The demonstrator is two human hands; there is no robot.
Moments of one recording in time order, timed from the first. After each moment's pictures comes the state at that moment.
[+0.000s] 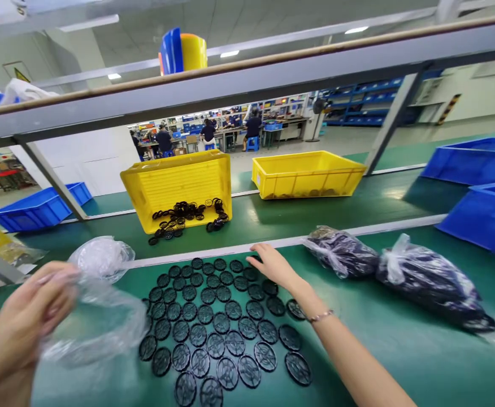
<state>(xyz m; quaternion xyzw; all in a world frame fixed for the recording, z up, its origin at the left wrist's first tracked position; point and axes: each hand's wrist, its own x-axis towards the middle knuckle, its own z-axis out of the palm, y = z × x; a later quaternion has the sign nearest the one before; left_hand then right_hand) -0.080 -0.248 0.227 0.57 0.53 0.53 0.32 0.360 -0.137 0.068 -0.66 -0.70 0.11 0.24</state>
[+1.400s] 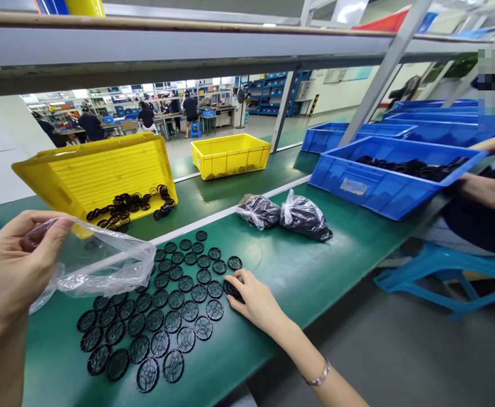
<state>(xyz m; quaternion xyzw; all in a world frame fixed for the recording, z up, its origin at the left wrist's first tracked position) 0.021 -0.170 0.240 0.73 0.40 0.54 0.11 0.339 -0.327 0.022 -0.77 -0.62 0.04 0.15</state>
